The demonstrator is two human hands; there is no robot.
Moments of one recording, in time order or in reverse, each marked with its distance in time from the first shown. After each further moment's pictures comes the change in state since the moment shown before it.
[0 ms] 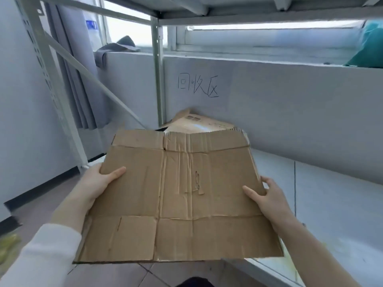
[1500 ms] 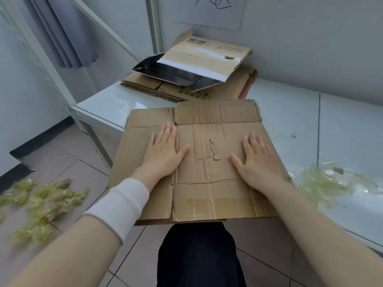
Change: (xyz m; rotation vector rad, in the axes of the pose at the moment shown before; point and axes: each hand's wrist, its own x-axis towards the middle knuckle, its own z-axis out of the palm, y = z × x) left_hand 0.003 -0.092 0.133 1.108 -0.263 0.416; right_hand -0.003 0.074 0.064 -1.048 -0.241 -0.140
